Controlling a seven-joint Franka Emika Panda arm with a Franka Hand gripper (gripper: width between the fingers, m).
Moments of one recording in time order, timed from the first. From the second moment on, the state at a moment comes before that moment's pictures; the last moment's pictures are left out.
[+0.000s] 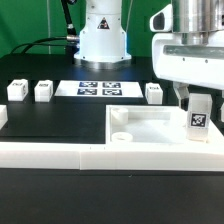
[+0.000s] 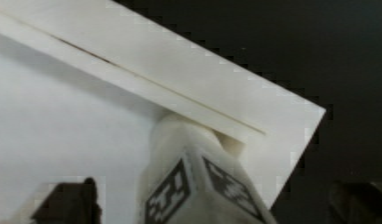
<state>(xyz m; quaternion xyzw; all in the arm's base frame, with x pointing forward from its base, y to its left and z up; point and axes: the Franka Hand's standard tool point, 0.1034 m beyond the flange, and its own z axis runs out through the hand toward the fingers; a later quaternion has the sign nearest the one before) 0.627 0.124 0.067 -0.85 0.53 -0.03 0.08</state>
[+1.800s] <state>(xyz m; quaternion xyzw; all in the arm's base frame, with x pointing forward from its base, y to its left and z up) 0.632 0.115 0.065 -0.77 0.64 0.01 0.04</state>
